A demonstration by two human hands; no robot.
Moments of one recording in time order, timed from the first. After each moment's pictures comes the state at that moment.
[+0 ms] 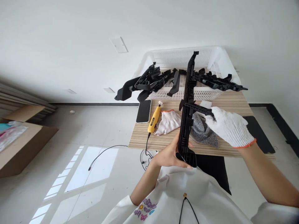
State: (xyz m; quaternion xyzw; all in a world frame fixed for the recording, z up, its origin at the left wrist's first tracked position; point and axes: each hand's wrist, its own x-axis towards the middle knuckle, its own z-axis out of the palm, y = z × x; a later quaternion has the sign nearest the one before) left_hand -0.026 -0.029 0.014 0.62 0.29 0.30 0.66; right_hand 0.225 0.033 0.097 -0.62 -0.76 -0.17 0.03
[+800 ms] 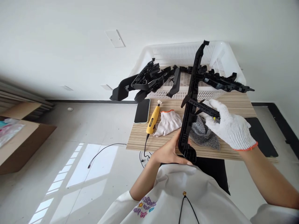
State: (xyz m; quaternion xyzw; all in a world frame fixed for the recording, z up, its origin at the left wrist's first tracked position) left_hand -0.022 -0.008 0.021 0.62 0.27 0.33 0.66; right_hand 0.225 0.034 0.089 -0.63 -0.74 -0.18 0.14
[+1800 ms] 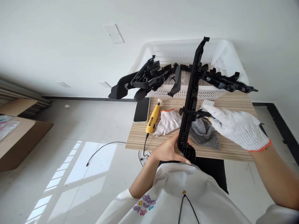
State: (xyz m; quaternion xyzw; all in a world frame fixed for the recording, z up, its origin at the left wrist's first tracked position) left_hand -0.027 -0.005 0.029 0.61 0.31 0.31 0.66; right_hand 0.247 0.041 0.104 -0.50 -0.84 -0.21 0.04
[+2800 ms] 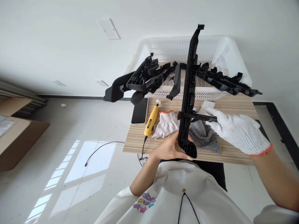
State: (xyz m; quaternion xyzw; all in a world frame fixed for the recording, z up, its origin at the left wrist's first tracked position) left_hand -0.021 0.014 0.023 0.66 0.30 0.34 0.60; right_hand 0.244 0.044 0.102 -0.53 -0.83 -0.18 0.01
